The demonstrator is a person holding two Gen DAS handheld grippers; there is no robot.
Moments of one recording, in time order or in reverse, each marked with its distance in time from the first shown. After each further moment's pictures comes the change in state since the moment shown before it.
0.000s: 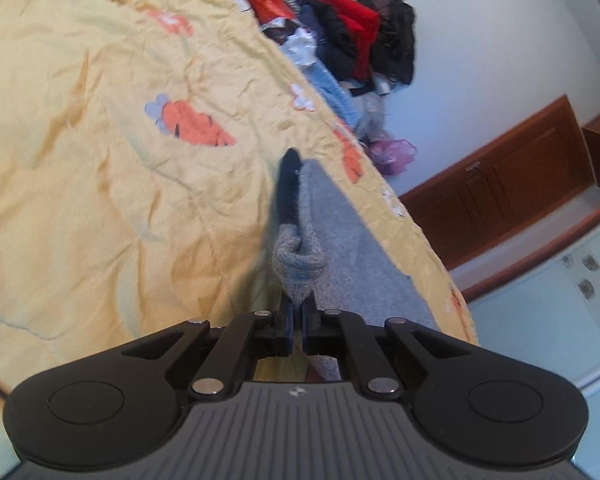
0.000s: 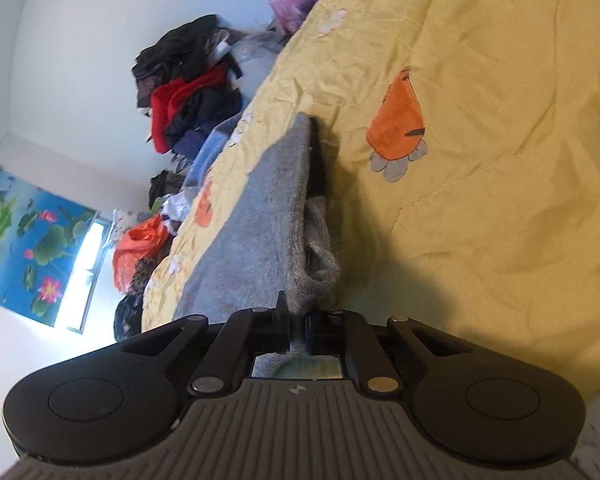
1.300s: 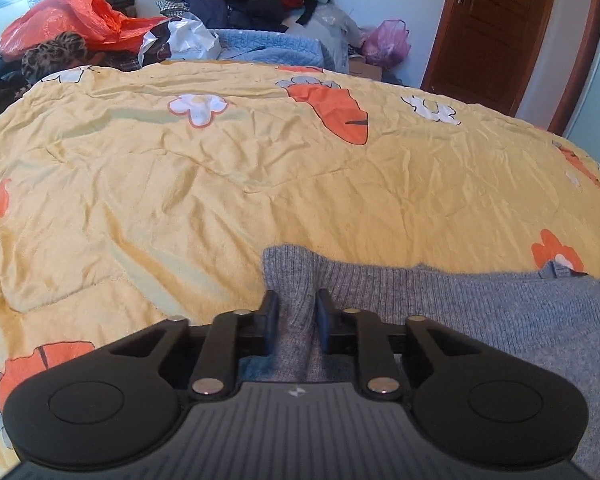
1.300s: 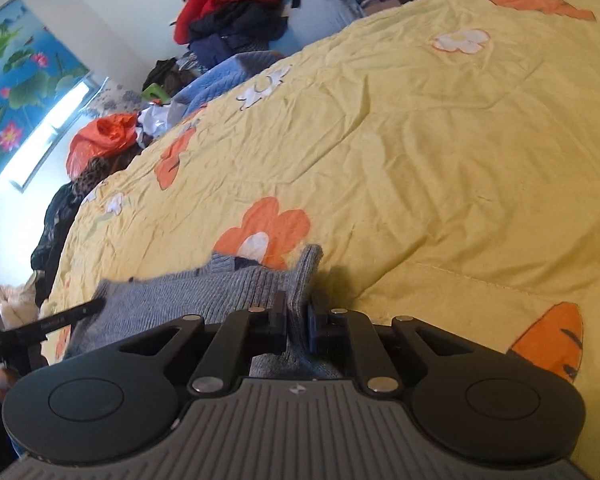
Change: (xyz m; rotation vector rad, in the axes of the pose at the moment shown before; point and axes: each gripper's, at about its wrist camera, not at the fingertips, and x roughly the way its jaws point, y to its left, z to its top) left arm 0.219 -0.092 0.067 0.684 0.137 0.323; right arm 0.137 0.047 0.122 -0.474 0.202 -0.149
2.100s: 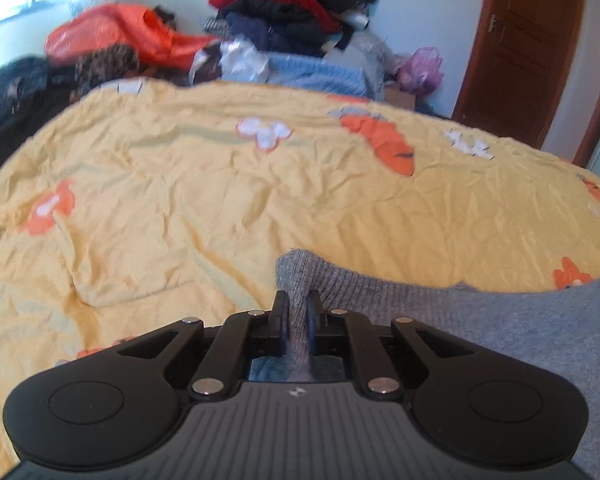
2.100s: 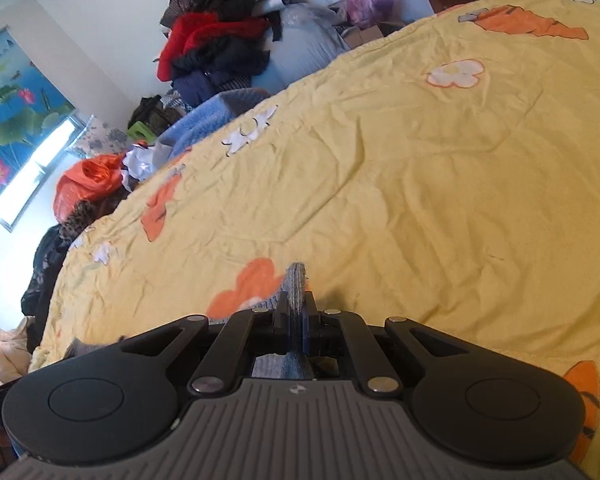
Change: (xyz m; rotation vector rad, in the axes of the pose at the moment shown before) left arm -0.038 0.025 0.000 -0.038 -0.095 0.087; right arm 0.014 0.004 0.025 0.065 -0.123 -0.017
